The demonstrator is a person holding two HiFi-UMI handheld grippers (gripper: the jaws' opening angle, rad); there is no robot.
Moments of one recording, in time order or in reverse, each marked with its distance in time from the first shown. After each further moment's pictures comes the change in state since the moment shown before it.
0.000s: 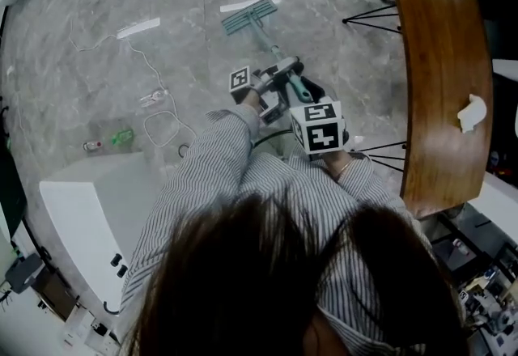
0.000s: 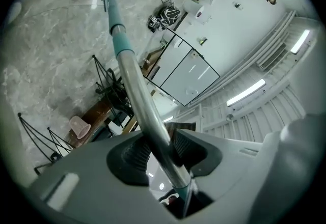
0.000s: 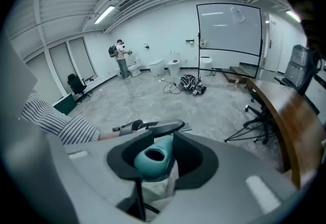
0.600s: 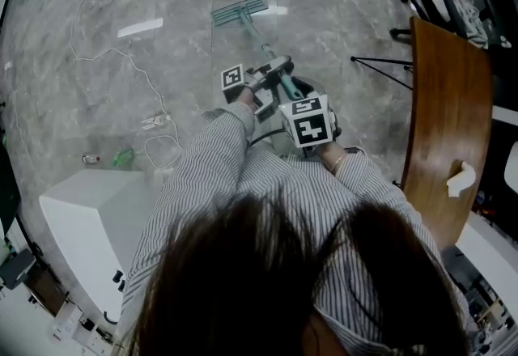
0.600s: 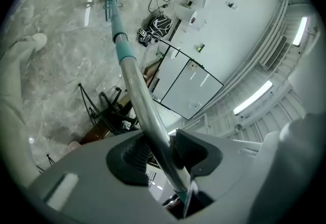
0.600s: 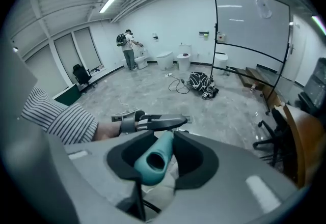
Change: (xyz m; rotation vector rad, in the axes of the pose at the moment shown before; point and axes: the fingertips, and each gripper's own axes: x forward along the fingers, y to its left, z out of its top) left arm 0.079 -0.088 0.200 0.072 -0.106 0.053; right arm 0.160 -0.037 0.153 -0.110 0.093 0.086
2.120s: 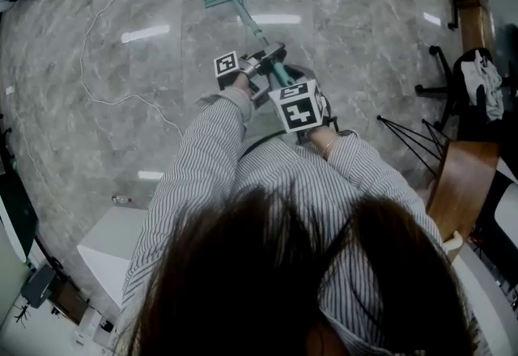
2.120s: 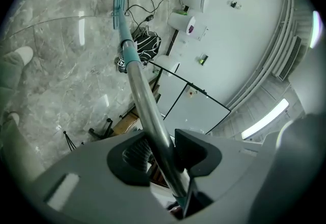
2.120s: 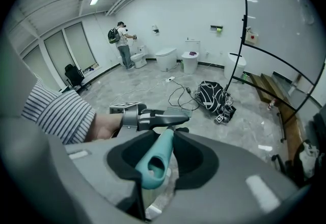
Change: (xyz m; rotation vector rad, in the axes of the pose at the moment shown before) left arm 0.096 -0.235 0.446 0.020 -0.079 0.105; right arm 0.316 -0.023 0.398 -0.029 0.059 0.019
